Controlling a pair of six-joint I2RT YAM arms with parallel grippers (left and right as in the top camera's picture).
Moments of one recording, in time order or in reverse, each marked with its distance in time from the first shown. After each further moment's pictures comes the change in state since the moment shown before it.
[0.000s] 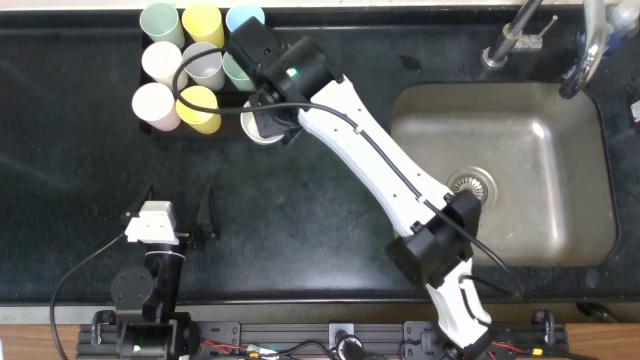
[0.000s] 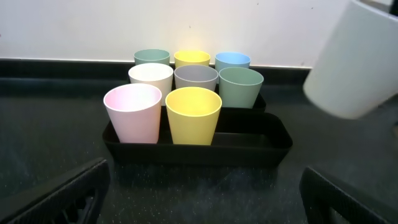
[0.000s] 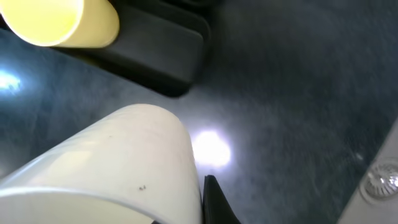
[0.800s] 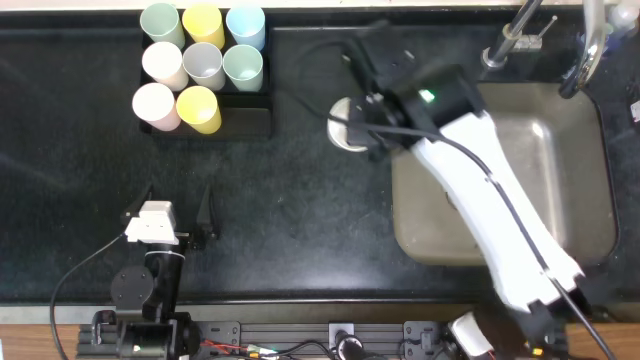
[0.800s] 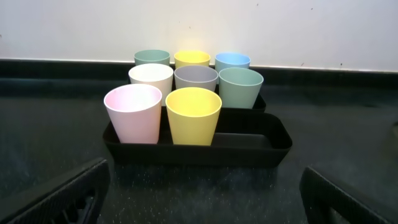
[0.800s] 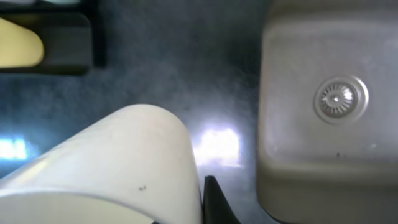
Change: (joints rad) left arm 0.000 0.000 0.000 0.000 0.000 0.000; right arm -0.190 -0.438 -0.382 -0.063 0.027 0.166
